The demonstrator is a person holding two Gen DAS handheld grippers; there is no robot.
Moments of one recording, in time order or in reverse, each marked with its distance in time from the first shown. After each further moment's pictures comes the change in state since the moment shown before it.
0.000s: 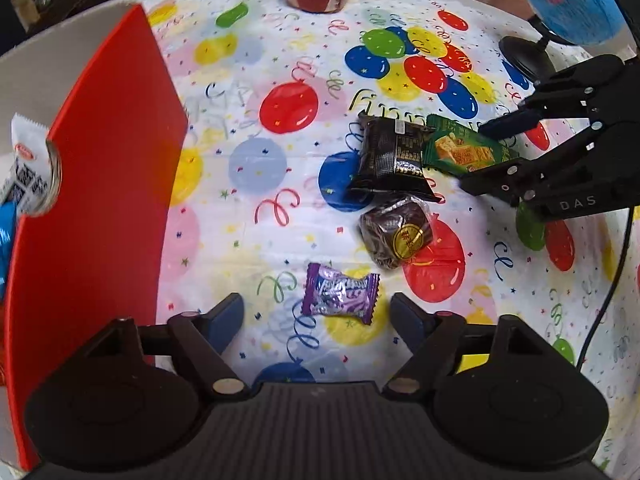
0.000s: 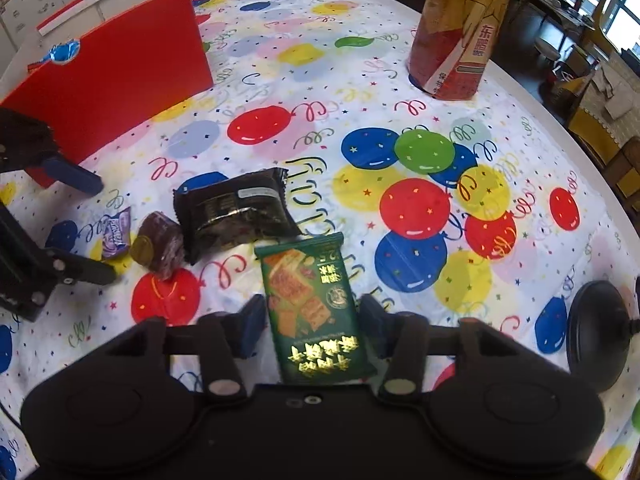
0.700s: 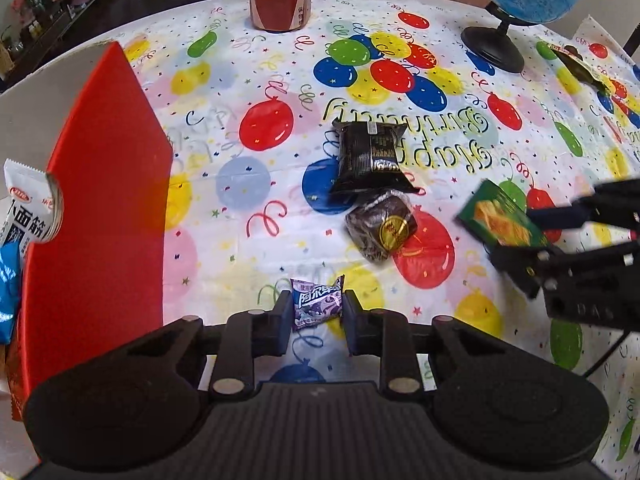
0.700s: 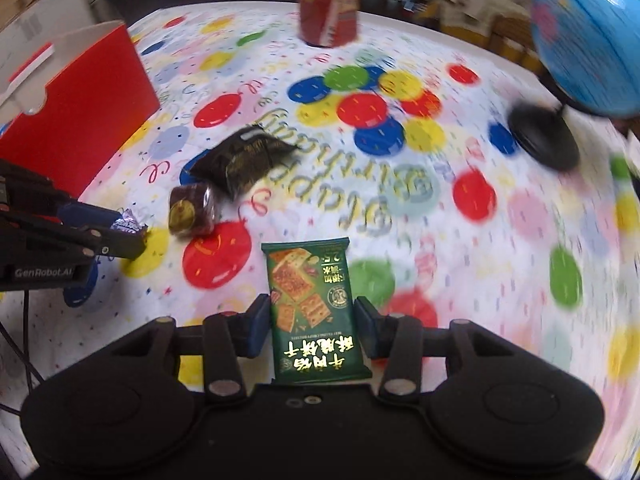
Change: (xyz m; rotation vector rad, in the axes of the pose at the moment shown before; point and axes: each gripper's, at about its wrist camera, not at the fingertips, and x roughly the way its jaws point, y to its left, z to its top) left arm -0.010 0.000 -0.009 0.117 -0.051 -0.029; right arm -0.029 0.069 -0.067 0.513 -0.079 -0.193
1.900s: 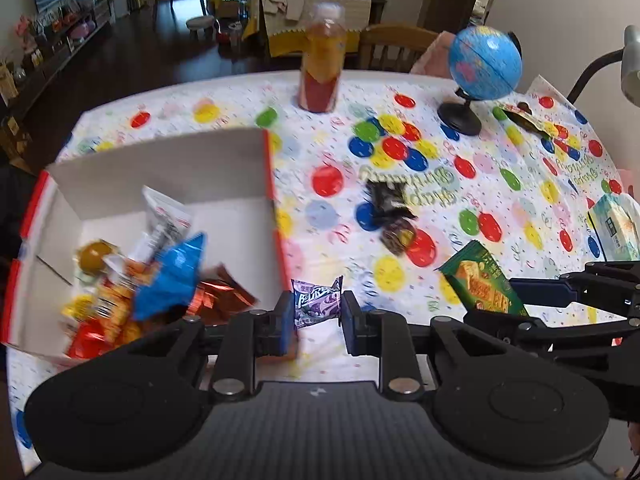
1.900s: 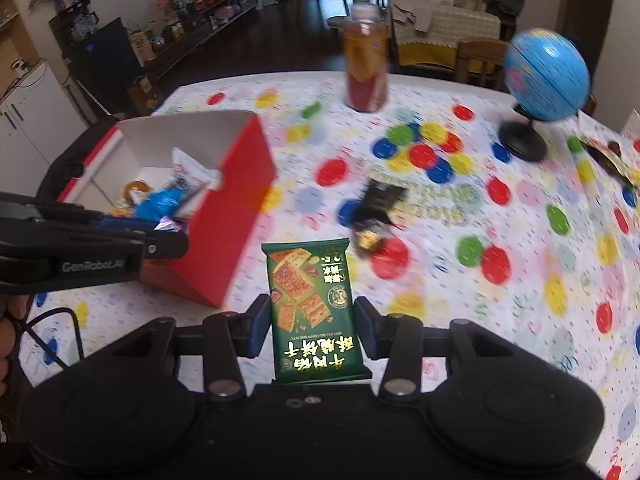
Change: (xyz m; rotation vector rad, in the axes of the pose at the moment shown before) left arm -0.163 0.091 -0.032 0.022 -0.150 -0.066; right arm -0.136 0.159 0.010 0.215 -0.109 -0.015
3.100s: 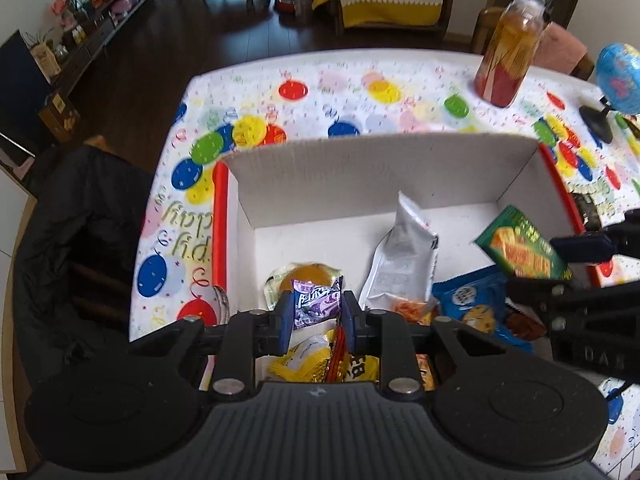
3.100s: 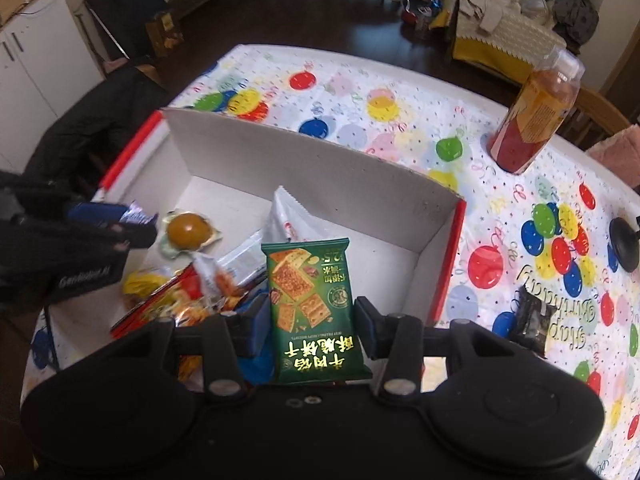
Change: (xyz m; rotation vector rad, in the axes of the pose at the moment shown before) left arm 0.057 0.215 0.038 -0.023 0.120 0.138; right arm 0.146 0.166 0.121 -0.152 0.157 -0.068
